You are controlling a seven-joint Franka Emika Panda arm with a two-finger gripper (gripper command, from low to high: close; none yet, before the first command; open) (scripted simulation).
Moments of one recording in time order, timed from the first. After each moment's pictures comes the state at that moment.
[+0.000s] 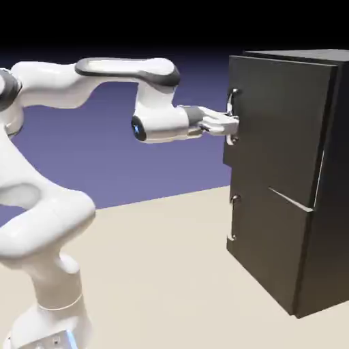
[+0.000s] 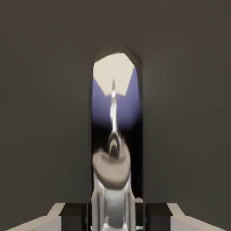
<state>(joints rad) -0.79 -0.81 0.92 -2.40 2.82 2.77 1.71</state>
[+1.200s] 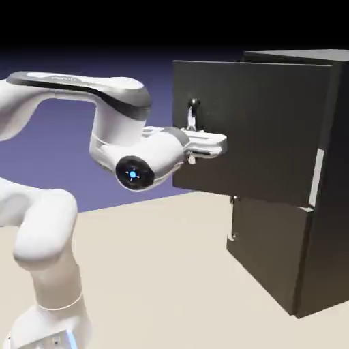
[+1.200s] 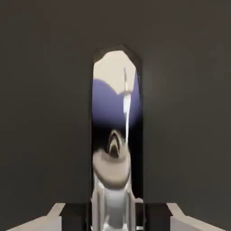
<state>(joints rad) -0.30 -0.98 -0.26 -2.83 1.45 1.91 2.05</state>
